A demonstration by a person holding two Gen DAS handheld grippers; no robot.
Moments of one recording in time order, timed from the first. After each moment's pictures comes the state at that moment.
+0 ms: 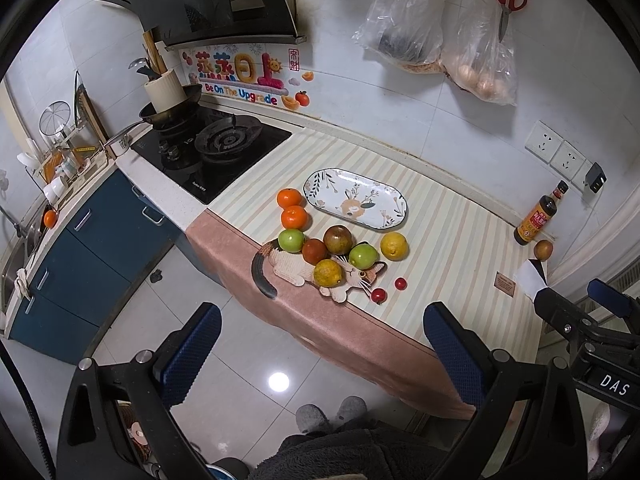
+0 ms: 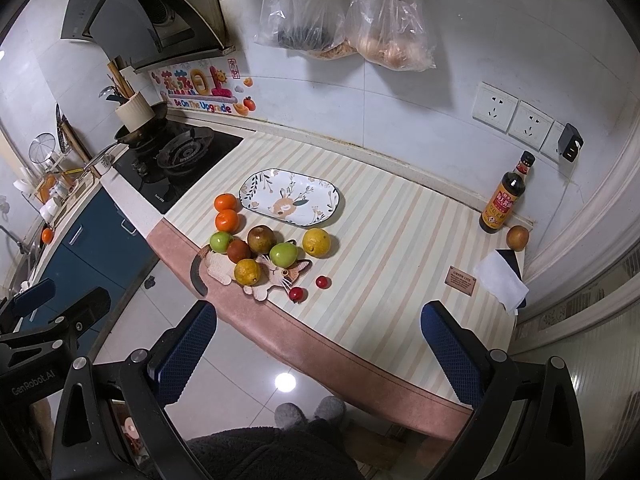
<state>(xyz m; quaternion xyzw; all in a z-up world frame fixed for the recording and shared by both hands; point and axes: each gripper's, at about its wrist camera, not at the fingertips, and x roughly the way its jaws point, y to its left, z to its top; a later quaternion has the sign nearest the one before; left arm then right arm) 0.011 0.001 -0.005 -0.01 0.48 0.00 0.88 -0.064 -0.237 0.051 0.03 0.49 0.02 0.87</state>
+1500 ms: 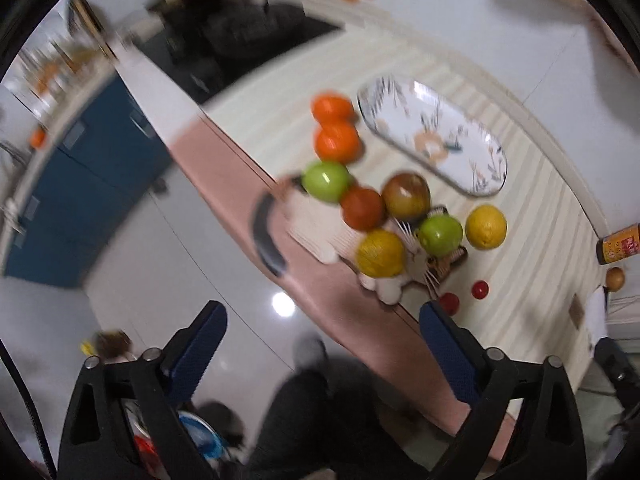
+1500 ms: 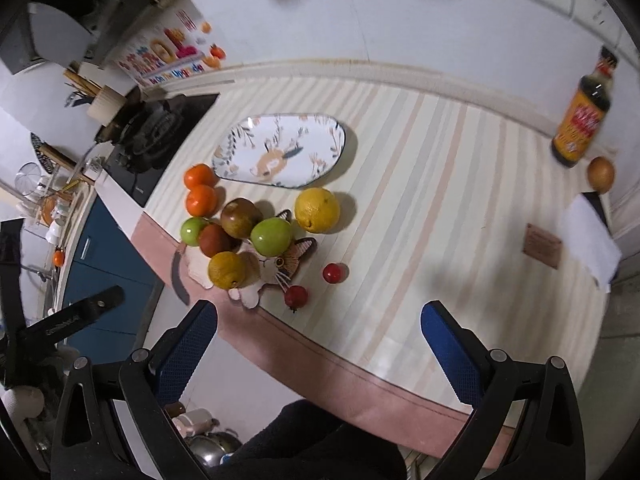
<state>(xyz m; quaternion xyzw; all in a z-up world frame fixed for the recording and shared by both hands) 0.169 0.040 -0.196 -0.08 0.63 0.08 0.77 0.087 -0.259 -0.152 0.13 0.58 0.05 0.80</state>
